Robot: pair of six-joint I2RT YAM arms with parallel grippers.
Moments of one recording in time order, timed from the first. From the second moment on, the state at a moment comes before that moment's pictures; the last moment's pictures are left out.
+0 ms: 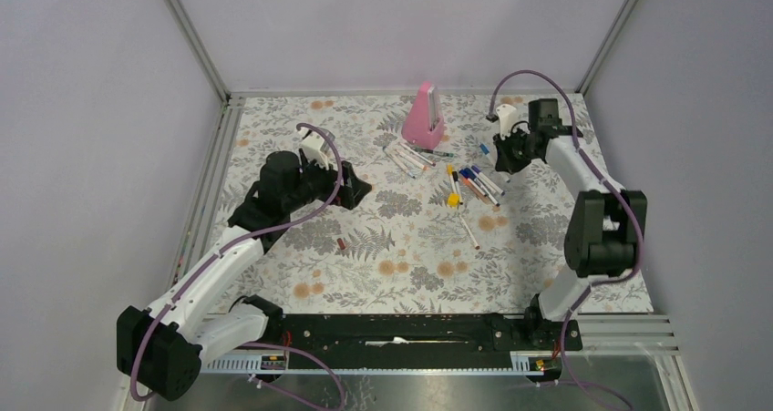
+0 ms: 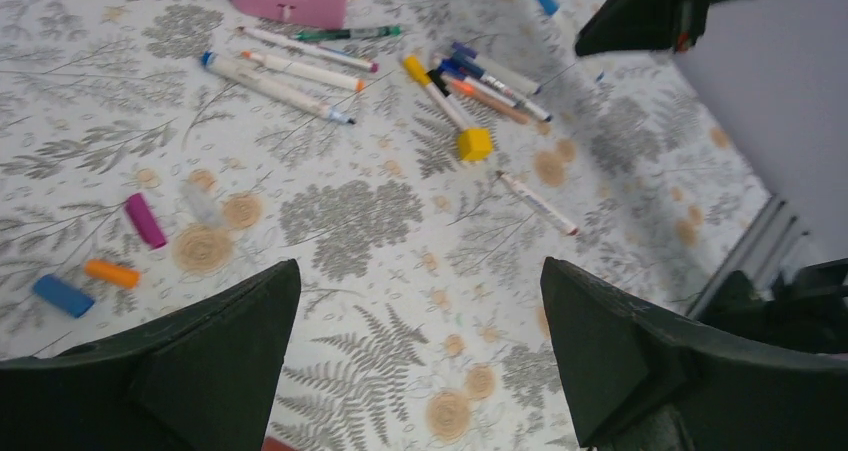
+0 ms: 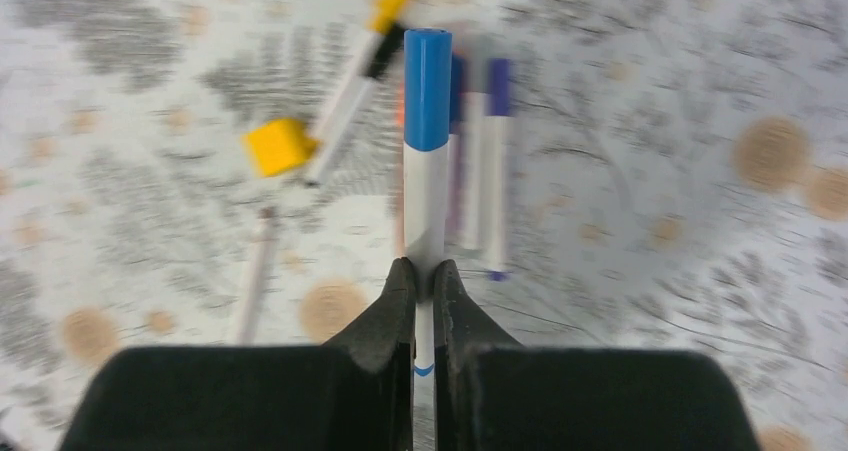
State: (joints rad) left arm -0.43 1.01 0.79 -0.10 0.33 -0.29; right arm 0.01 1.66 1.25 -0.62 -0.45 -0.54
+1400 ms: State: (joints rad) left arm -0.89 1.47 0.73 0.63 -0.02 -0.86; right arm 0.03 1.46 0.80 -0.44 -1.34 -0.31
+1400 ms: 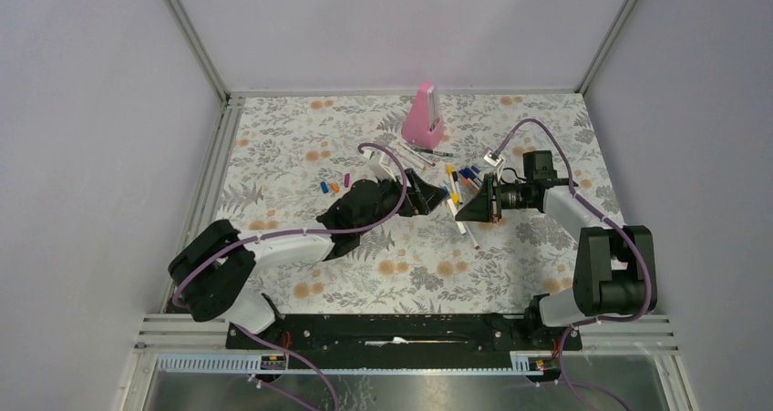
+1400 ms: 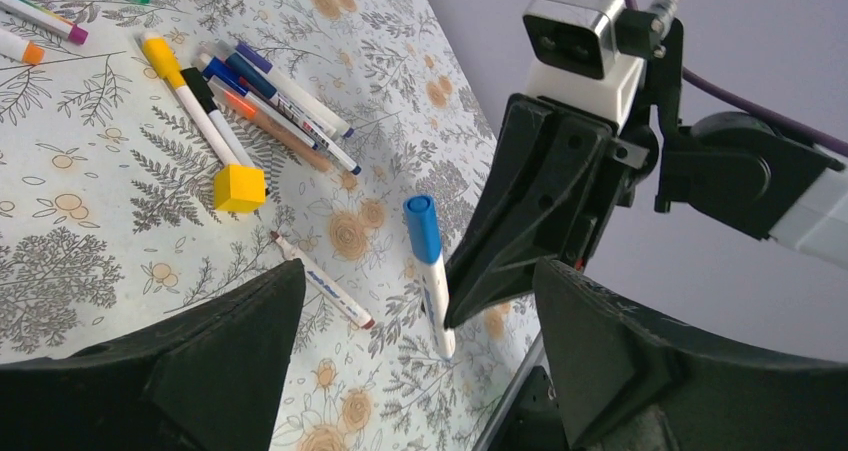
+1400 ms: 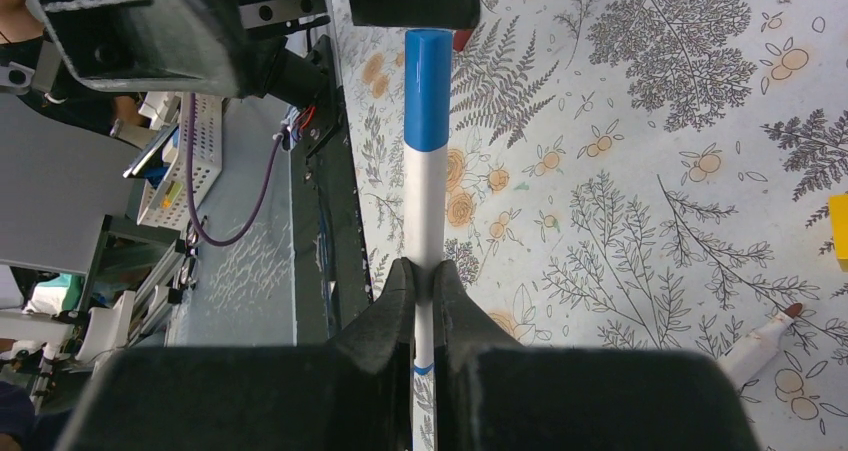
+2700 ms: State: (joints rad) left arm -0.97 1.64 0.87 0.62 -0.09 -0.92; right arm 0.05 1.47 0.73 -0.29 -1.38 -0.13
